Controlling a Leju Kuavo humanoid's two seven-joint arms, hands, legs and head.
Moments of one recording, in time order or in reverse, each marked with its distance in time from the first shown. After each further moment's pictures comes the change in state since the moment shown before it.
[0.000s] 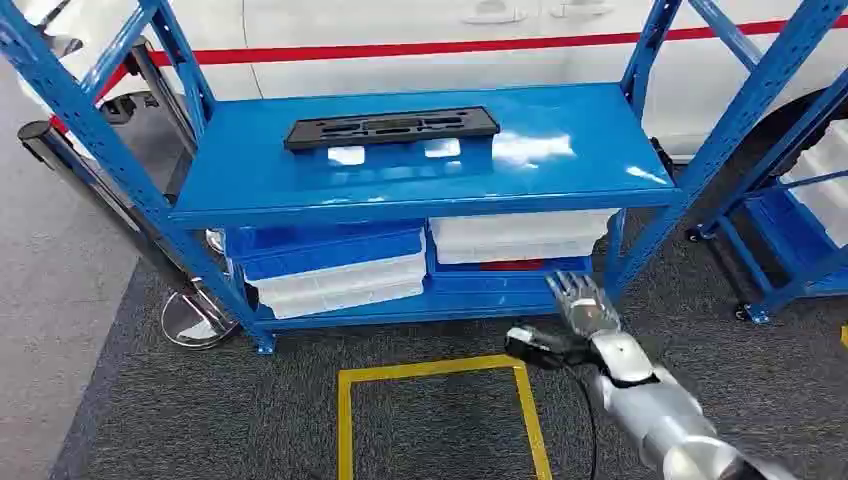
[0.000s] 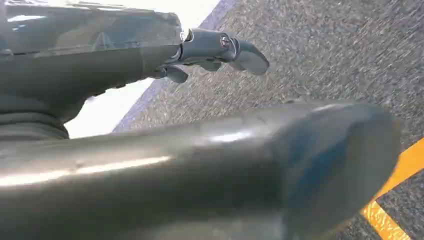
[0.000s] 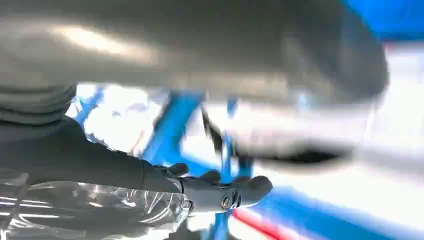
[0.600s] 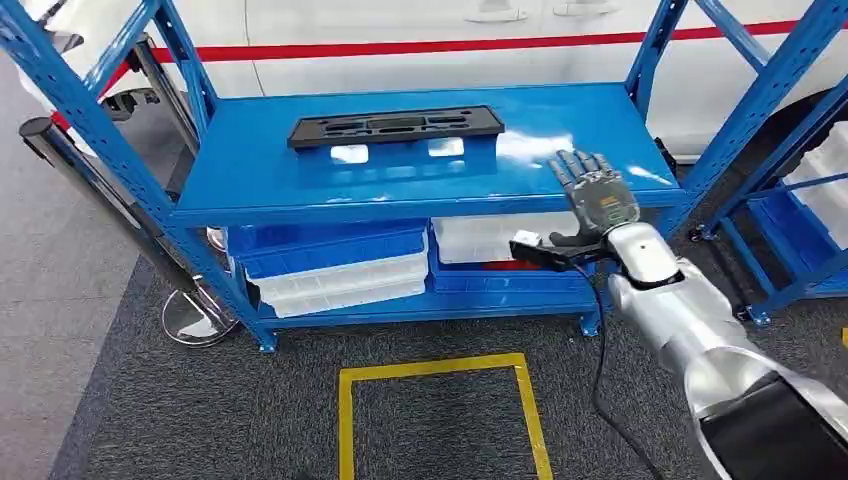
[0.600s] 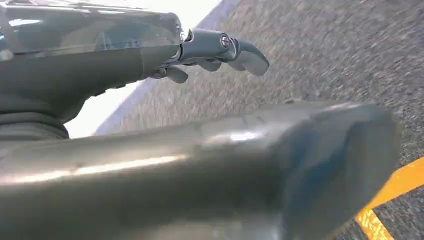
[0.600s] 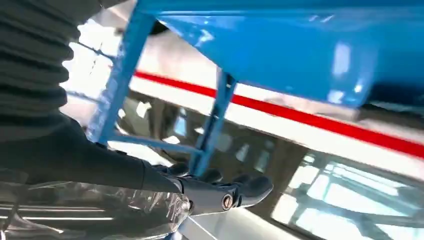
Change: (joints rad) left arm 0.006 -0.003 0.069 0.005 0.089 0.037 -0.048; right arm -0.277 -0.019 0.019 0.006 -0.039 -0.053 -0.037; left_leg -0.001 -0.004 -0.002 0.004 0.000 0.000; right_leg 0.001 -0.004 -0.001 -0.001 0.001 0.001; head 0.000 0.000
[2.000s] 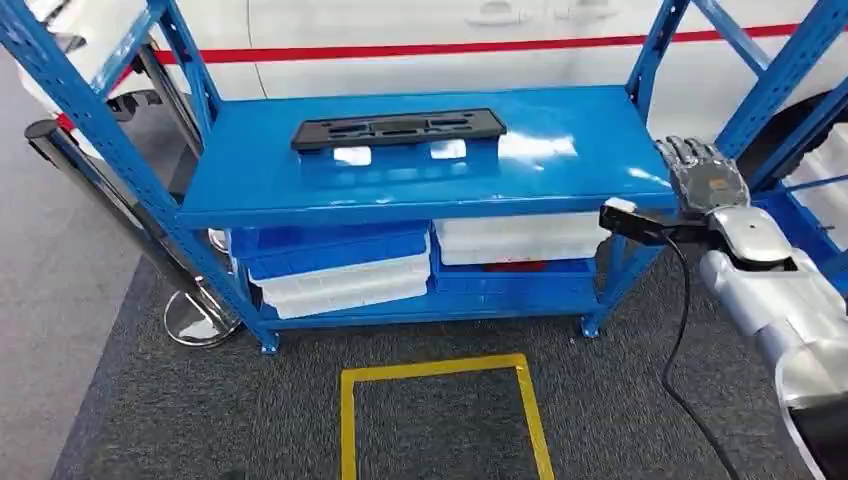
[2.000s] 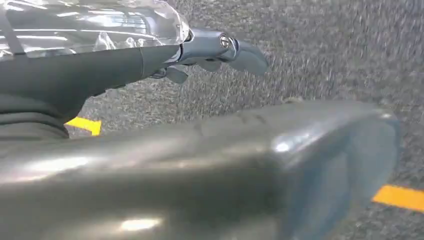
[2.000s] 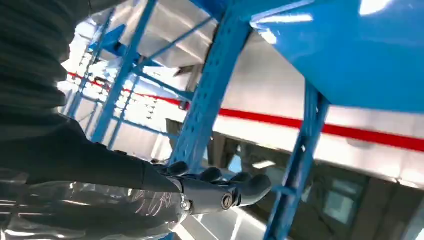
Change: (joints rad) left arm -0.015 -0.011 0.459 0.001 0.432 -0.116 -0.334; right arm -0.054 -0.188 -0.096 -0.033 -0.039 0.153 -0.009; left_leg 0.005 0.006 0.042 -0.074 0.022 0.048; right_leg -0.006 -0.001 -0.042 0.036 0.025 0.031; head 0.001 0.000
